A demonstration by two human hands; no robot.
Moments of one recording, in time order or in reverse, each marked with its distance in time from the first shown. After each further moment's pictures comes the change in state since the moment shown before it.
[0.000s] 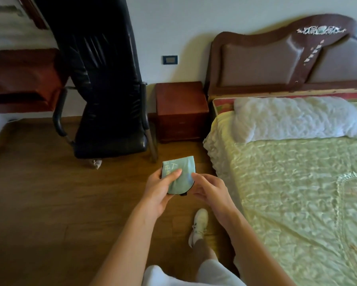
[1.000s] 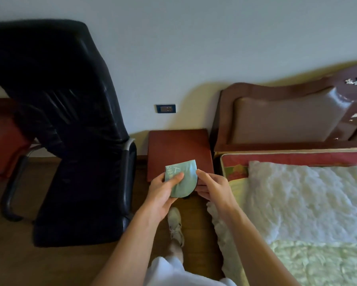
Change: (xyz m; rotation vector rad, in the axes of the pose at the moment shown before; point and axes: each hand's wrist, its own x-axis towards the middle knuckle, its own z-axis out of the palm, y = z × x) left_hand 0.447 0.264 0.167 -0.083 0.049 -0.045; right_hand 0.505 -0.238 -0.083 0.021 0.002 0.024
